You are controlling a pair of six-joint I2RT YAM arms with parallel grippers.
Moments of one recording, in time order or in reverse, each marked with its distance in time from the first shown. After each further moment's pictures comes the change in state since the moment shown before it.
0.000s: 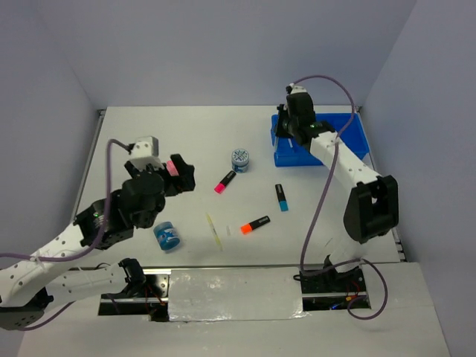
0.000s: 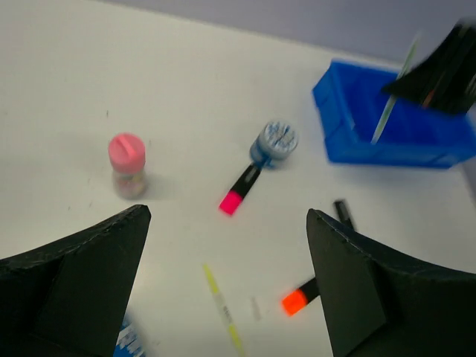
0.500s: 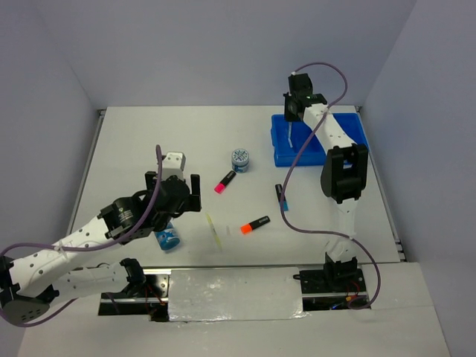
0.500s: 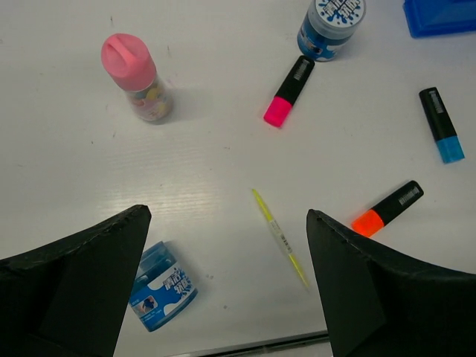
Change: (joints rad) left arm 0.005 0.063 -0.150 -0.187 0.159 -0.003; right arm -0.156 0.567 0.678 -0.262 0.121 -0.162
